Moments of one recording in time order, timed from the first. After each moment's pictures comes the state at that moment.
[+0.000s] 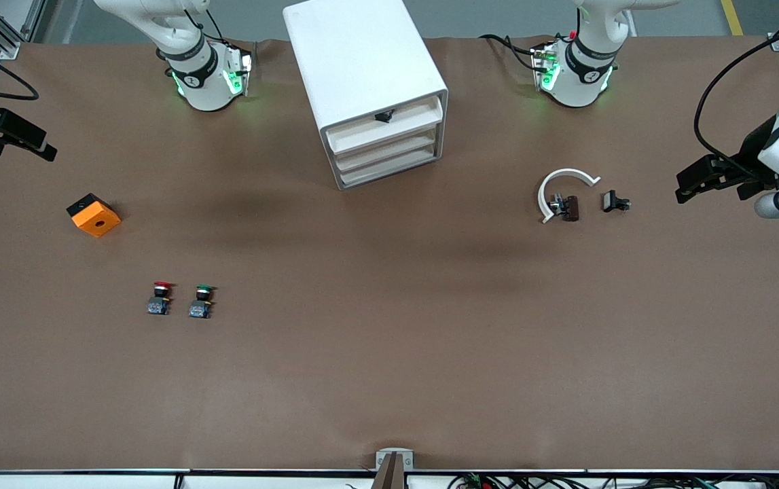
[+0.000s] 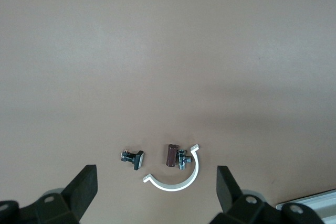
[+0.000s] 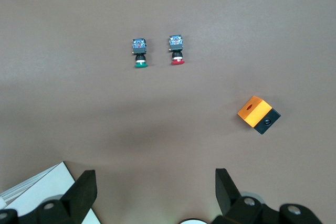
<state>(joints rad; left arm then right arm) 0.02 0.06 -0.11 -1.50 0.01 1.57 -0.14 -0.04 -0.13 -0.05 -1.69 0.07 1.51 0.06</state>
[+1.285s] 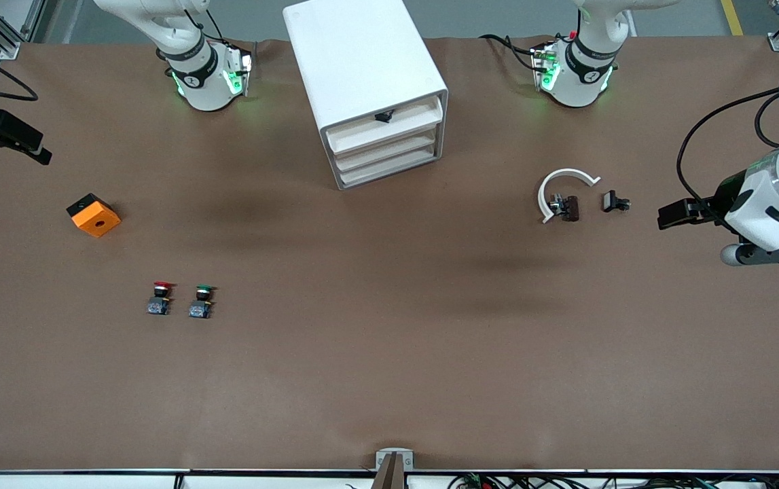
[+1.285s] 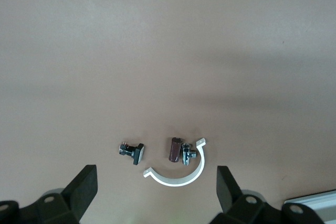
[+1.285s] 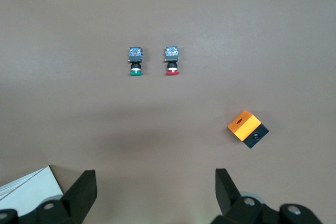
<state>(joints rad) 0.03 0.20 -0.11 -1.51 0.01 1.55 -0.14 -0.04 -0.13 -0.05 -1.69 0.04 1.55 0.01</state>
